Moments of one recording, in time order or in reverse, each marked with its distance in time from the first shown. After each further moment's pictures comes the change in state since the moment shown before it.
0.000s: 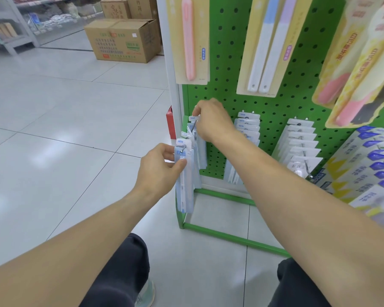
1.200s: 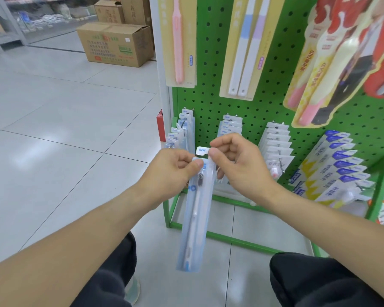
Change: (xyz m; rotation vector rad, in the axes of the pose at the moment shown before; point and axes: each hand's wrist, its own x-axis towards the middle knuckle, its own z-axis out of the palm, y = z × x) left_hand -0.056 0.058 -0.002 -0.193 -0.332 0.048; right_hand -0.146 0.040 -0.044 0.811 0.038 -0.043
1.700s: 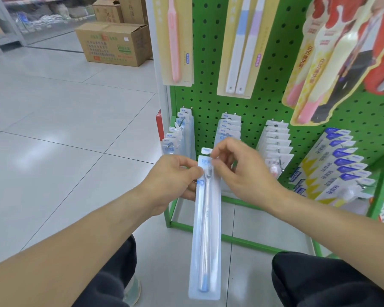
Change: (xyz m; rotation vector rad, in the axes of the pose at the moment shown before) left_hand -0.005 0.009 0.011 -0.242 -0.059 -0.222; right_hand -0.007 0.009 -0.014 -0.442 -0.057 -0.171
